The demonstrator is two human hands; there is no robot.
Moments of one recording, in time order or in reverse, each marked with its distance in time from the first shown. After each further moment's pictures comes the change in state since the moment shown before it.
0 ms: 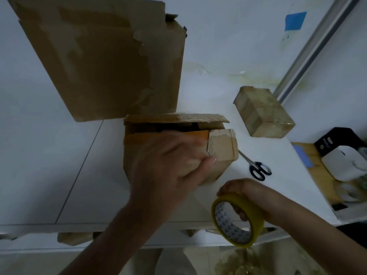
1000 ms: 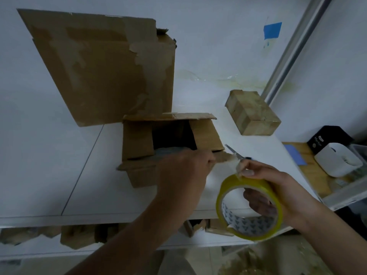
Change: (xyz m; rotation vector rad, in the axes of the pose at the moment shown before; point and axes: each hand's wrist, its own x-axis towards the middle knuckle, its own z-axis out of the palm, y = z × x) left_hand -0.015 0.043 0.032 0.272 -0.202 -0.142; right_hand -0.063 0.024 -0.023 0.506 -0.353 -0.494
